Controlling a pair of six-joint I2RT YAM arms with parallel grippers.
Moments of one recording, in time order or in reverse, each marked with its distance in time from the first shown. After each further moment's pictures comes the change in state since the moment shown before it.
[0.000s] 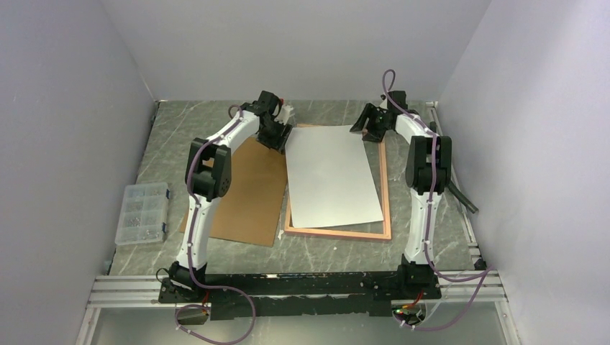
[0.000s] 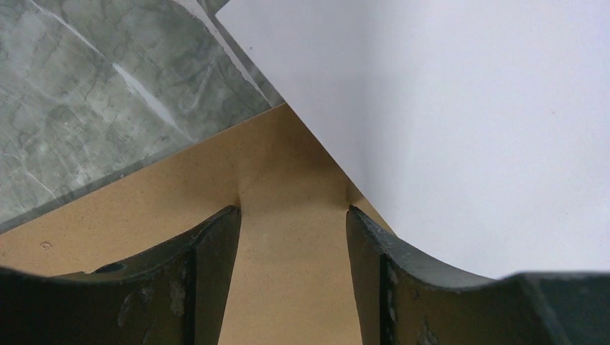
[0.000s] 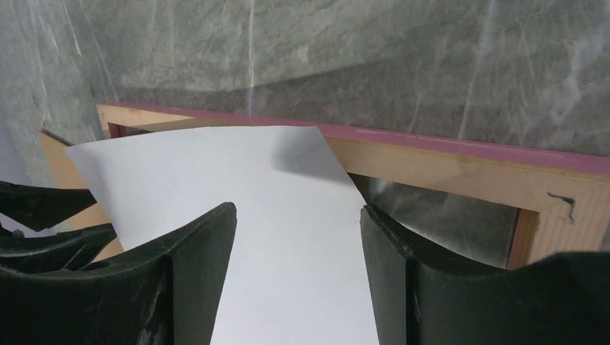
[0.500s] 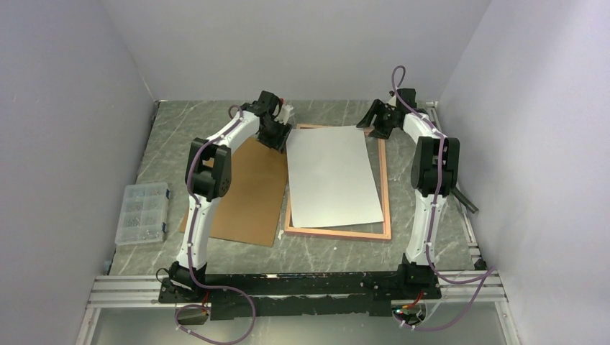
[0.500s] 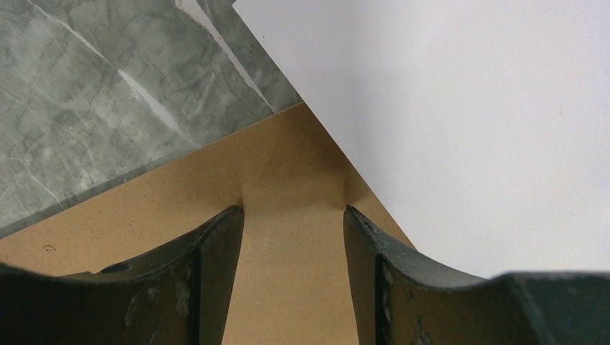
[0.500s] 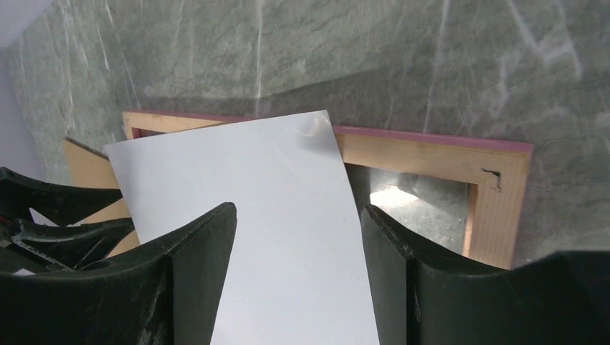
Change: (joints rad) left arm 0.000 0.000 -0.002 0.013 -0.003 -0.003; right arm -0.043 -0.059 -0.039 0.021 -0.029 0.000
